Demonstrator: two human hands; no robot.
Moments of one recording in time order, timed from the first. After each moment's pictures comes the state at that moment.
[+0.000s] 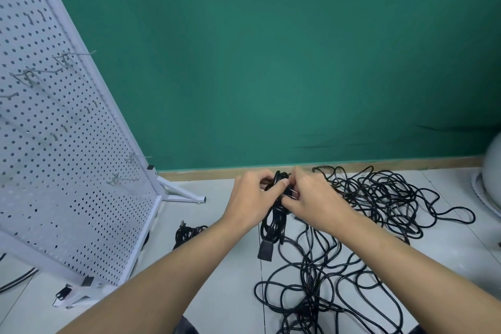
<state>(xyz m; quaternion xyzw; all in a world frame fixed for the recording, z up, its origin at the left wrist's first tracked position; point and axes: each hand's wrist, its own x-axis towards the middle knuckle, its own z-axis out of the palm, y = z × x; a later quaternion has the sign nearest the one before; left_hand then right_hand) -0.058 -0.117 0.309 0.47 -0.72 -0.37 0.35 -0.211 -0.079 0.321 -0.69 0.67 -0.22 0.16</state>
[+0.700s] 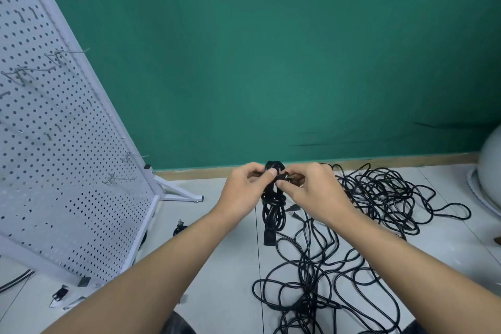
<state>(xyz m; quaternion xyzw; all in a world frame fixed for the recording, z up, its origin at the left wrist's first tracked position) -0.053 -0.130 0.306 0.46 -0.61 -0.52 0.38 -0.215 -0.075 0.331 -0.65 0.65 -0.34 0.18</state>
